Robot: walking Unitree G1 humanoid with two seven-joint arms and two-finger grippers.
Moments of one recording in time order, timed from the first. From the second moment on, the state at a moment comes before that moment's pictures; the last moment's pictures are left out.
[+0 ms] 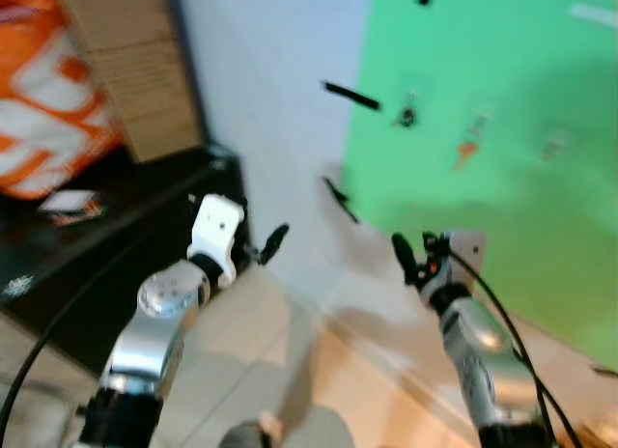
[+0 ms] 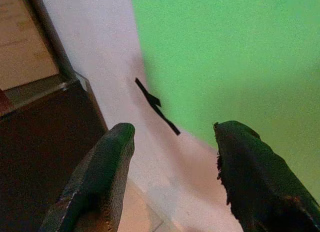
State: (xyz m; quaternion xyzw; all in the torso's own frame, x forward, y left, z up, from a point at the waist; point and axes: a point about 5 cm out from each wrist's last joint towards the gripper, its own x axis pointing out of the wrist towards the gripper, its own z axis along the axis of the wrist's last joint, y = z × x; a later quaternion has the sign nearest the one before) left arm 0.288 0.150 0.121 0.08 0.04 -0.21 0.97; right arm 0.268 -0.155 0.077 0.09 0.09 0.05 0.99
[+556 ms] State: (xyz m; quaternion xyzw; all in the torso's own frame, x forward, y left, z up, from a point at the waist) left arm 0.290 0.161 0.116 0.10 0.04 -0.15 0.98; right arm 0.253 -0.156 0.074 0.10 0.09 0.01 0.99
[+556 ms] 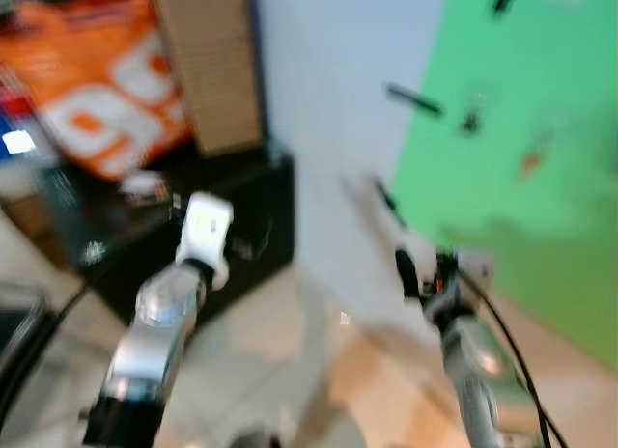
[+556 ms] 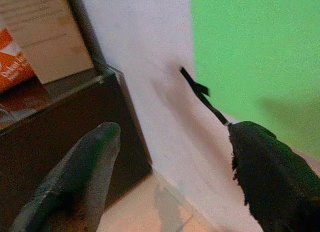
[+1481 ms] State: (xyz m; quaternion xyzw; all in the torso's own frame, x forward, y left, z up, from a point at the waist) left arm 0.286 0.156 0.112 0.08 0.04 -0.15 0.99; right arm 0.258 -0.167 0.080 0.04 0.09 -0.01 1.00
